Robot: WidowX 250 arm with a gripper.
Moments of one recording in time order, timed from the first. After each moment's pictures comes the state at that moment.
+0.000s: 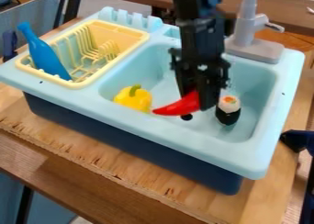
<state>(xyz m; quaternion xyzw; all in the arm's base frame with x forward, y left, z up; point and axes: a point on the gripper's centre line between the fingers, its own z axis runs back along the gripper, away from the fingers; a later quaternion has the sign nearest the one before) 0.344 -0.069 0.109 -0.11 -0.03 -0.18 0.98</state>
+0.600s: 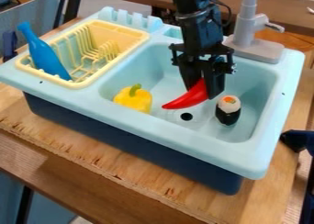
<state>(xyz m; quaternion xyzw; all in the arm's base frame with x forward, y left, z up) 0.365 -0.066 0.114 -0.14 -0.05 -0.13 0.98</state>
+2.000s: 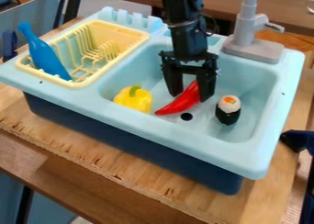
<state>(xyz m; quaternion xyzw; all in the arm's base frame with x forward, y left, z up) 0.384 -0.037 0.090 -0.13 -0.01 -0.10 0.99</state>
